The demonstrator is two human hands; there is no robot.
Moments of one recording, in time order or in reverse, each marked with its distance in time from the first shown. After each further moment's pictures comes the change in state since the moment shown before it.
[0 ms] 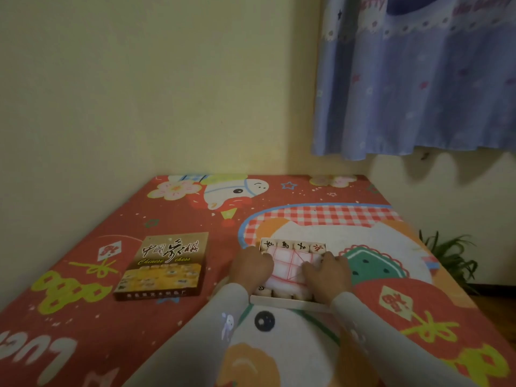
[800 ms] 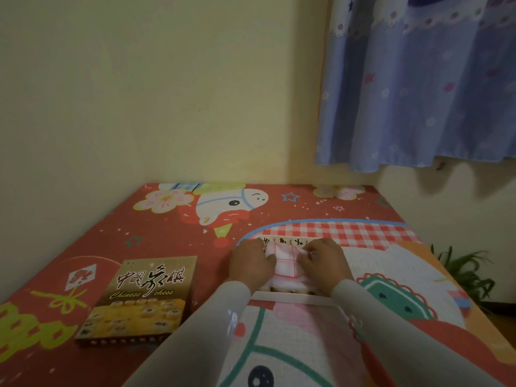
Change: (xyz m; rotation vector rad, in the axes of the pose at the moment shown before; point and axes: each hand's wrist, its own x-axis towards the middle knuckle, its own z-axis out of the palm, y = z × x) left_hand 0.089 0.025 0.001 0.241 0.152 0.251; right_hand 0.108 -0.025 0.005 -0.023 0.042 -0.319
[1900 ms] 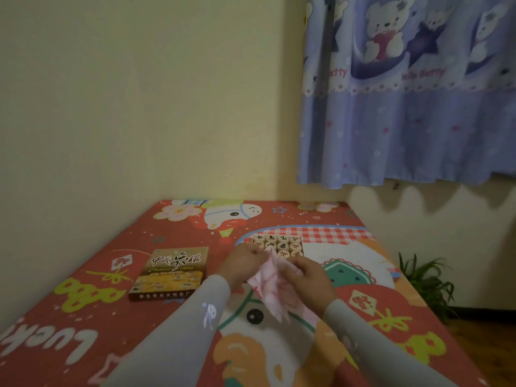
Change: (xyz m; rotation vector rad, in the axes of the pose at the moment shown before) left_hand -0.140 0.023 -0.073 -0.541 -0.178 -0.062; right_hand -0.177 -0.047 -0.065 0.431 -0.034 -0.127
